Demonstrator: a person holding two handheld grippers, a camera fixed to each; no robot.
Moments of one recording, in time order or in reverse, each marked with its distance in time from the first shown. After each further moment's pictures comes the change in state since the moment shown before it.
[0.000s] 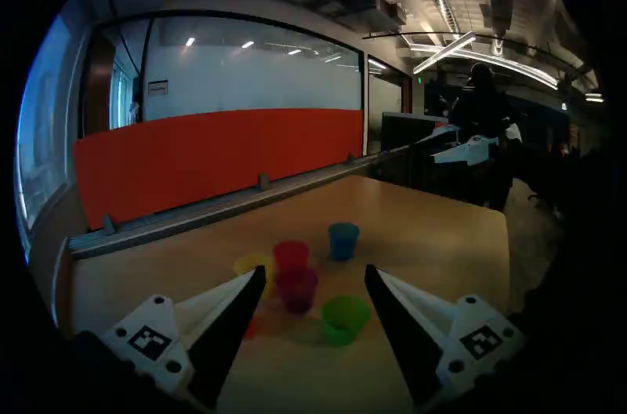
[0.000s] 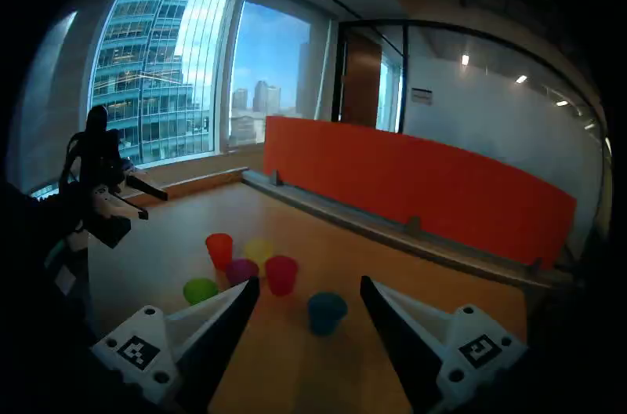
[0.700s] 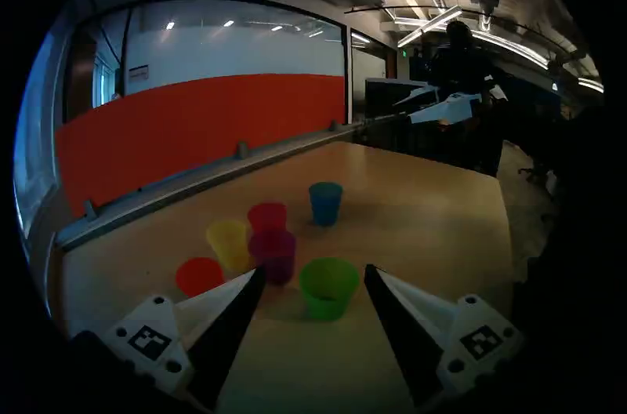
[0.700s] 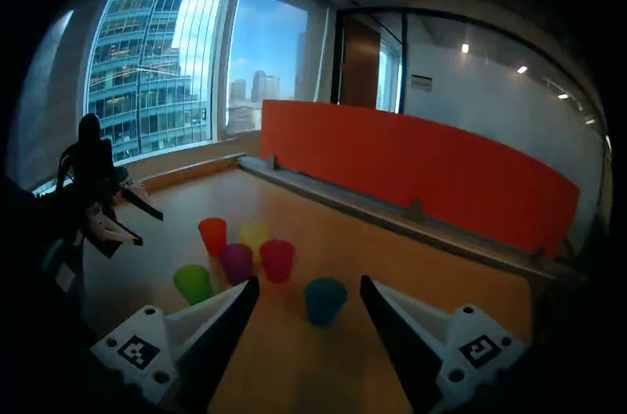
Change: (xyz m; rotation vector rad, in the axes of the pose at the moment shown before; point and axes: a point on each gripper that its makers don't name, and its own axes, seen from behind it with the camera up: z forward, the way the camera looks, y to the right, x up) left arm -0.064 0.030 0.026 -0.065 -0.112 0.047; right arm -0.029 0.006 0.020 -0.002 -0.049 0.008
